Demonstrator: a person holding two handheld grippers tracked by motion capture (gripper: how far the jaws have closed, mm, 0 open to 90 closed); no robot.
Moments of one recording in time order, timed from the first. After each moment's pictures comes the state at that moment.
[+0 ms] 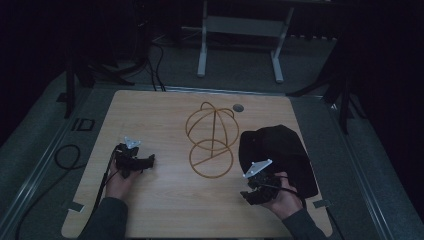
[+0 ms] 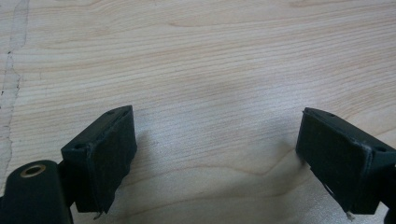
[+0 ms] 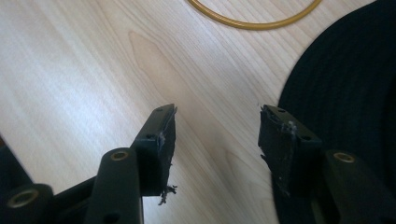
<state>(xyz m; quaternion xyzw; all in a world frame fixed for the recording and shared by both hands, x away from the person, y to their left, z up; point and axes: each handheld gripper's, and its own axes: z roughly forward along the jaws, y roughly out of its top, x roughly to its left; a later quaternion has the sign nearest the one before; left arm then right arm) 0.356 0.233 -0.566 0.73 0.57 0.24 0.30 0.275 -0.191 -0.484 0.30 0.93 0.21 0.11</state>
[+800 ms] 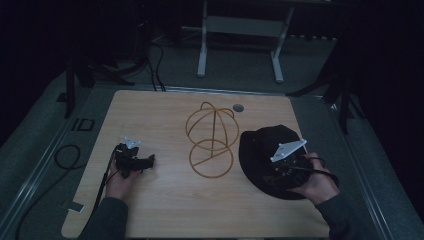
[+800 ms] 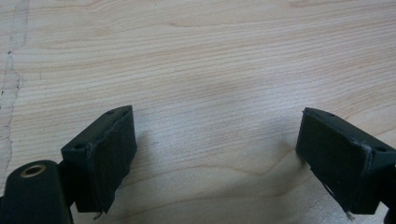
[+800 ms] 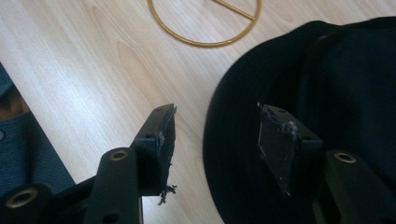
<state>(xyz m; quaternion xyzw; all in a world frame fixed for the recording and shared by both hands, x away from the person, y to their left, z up) 0.356 0.233 -0.566 0.73 0.57 0.24 0.30 0.284 -0.244 -0.401 0.27 0.93 0.22 0.13</state>
